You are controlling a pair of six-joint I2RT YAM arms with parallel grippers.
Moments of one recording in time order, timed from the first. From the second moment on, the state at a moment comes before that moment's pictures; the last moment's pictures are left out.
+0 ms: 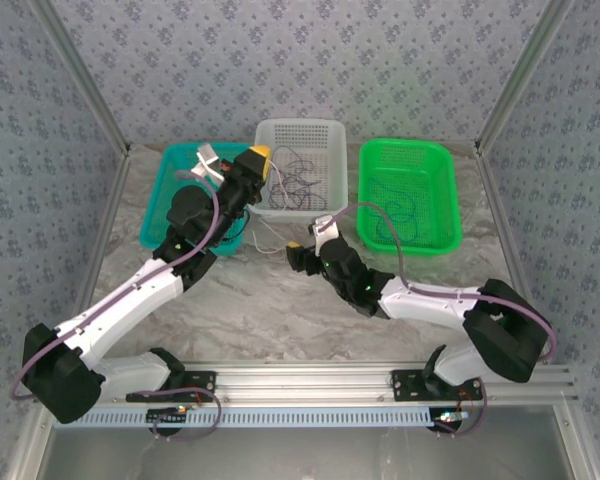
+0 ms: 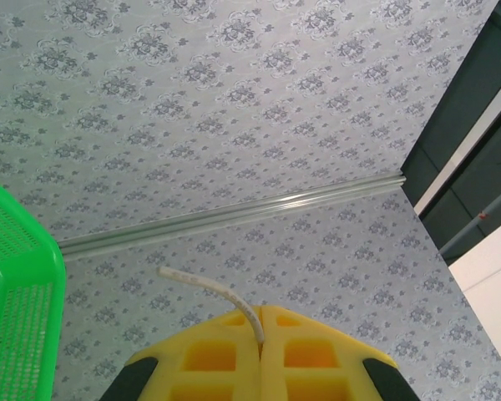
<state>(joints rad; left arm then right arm) -0.67 1.17 0.97 0.46 -0.08 -1.45 0.90 1.41 0.68 0.38 0.32 0.30</state>
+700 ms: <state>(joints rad) -0.66 1.19 0.97 0.46 -0.05 -1.45 0.77 1.48 0.82 0.38 -0.11 0.38</state>
